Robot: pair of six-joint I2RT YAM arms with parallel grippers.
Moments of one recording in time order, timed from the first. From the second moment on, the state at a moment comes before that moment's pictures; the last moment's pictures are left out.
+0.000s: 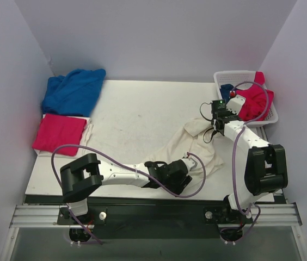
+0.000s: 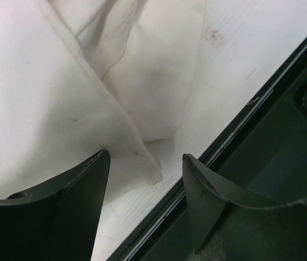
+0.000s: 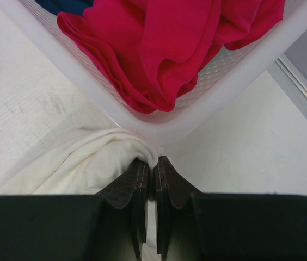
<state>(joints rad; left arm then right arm) -1.30 1.77 1.08 -0.22 -0.09 -0.45 0.16 1.57 1.00 -0.27 0.73 0.52</state>
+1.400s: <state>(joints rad) -1.40 1.86 1.20 -0.47 -0.30 -0.49 0.12 1.54 0.97 -0.28 0.70 0.58</state>
